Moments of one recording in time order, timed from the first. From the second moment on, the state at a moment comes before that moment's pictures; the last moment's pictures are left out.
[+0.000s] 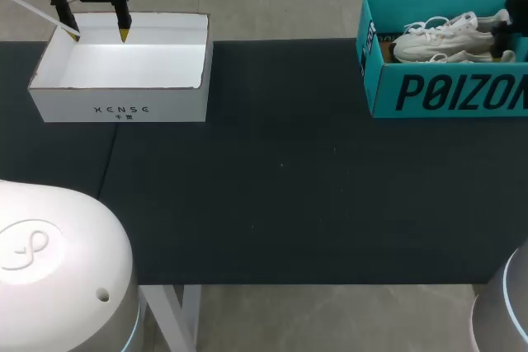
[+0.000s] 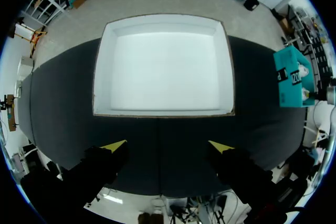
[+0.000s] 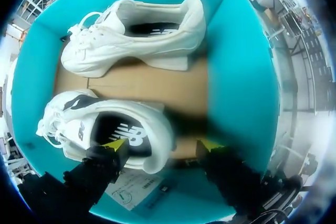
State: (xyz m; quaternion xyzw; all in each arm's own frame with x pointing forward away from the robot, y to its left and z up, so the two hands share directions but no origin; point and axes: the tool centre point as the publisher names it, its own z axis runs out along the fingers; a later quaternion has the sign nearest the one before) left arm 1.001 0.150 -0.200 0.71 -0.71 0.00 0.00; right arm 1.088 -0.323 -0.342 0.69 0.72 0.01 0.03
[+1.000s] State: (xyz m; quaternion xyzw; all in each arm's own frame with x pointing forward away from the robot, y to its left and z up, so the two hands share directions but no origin) left arm 1.001 0.150 -0.200 0.71 -0.71 0.00 0.00; right arm 1.102 -0.330 -0.293 0.73 0.68 0.02 0.08
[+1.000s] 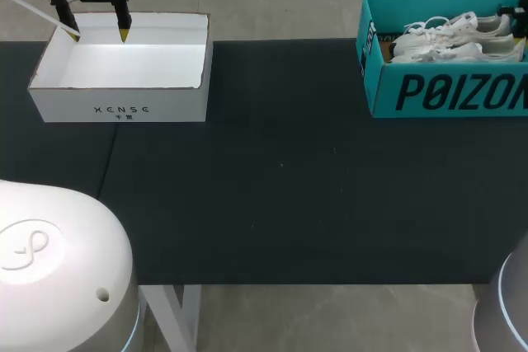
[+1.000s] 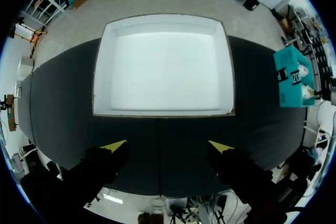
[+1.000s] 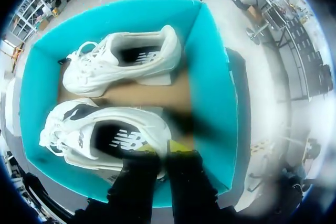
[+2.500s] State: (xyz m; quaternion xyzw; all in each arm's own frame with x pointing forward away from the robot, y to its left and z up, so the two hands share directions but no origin) left arm 1.000 0.150 -0.200 0.71 -0.71 0.00 0.00; right arm 0.859 -0.140 -0.181 0.73 0.68 0.01 0.05
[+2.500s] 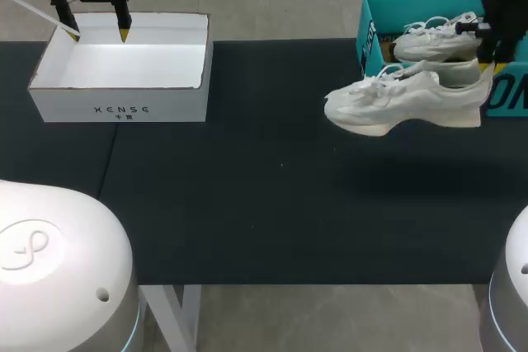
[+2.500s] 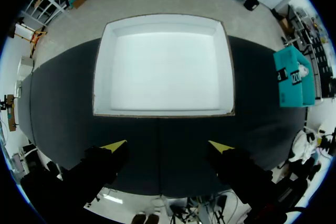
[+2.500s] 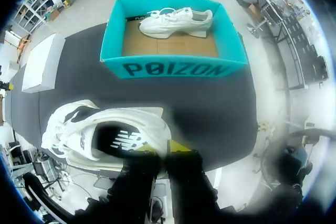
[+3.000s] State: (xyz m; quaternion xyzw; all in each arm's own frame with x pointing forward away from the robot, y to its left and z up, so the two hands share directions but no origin) left arm 1.000 0.150 -0.200 0.71 -0.71 0.00 0.00; right arm 0.792 -0.101 -0.229 0.74 0.67 0.03 0.07
